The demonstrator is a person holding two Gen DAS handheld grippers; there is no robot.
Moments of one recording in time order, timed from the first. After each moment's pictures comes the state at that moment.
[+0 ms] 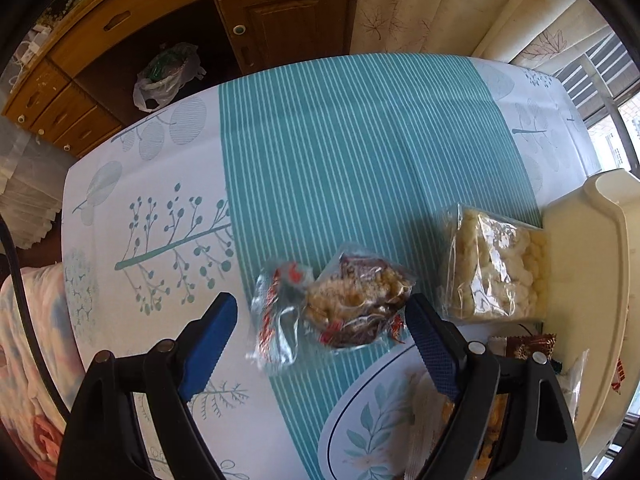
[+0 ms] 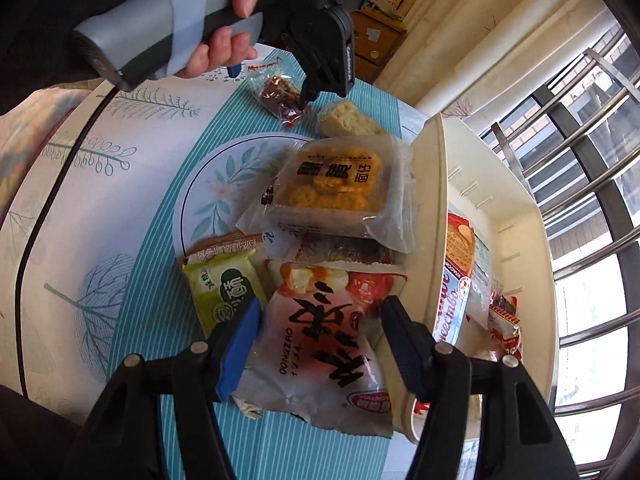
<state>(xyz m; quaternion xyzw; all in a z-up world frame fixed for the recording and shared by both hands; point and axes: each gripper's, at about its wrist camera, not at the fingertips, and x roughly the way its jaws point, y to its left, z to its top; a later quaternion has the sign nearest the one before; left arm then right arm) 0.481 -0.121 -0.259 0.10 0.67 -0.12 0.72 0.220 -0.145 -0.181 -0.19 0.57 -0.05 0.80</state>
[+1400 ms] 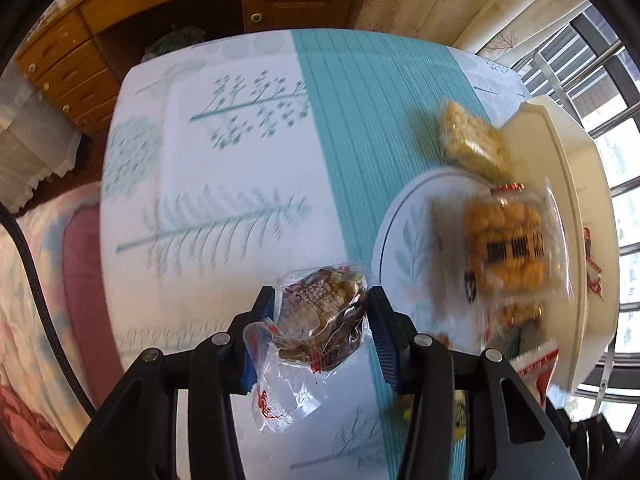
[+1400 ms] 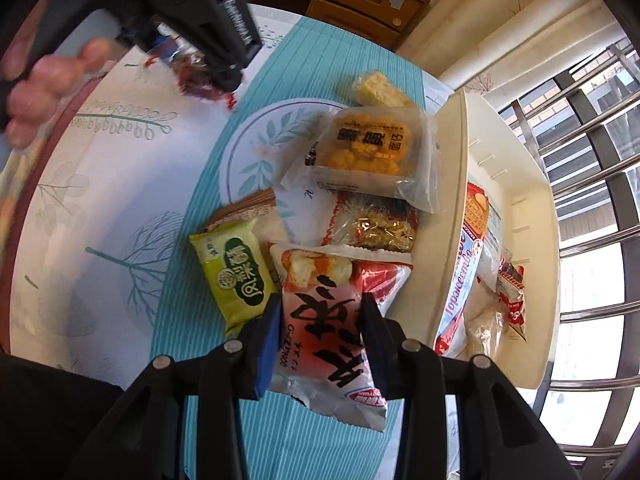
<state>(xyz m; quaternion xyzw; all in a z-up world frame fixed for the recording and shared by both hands) 0.360 -0.006 -0.212 0.02 0.67 -0.16 0.73 0.208 -0.112 -0.160 -0.18 0.64 -0.03 0.75</state>
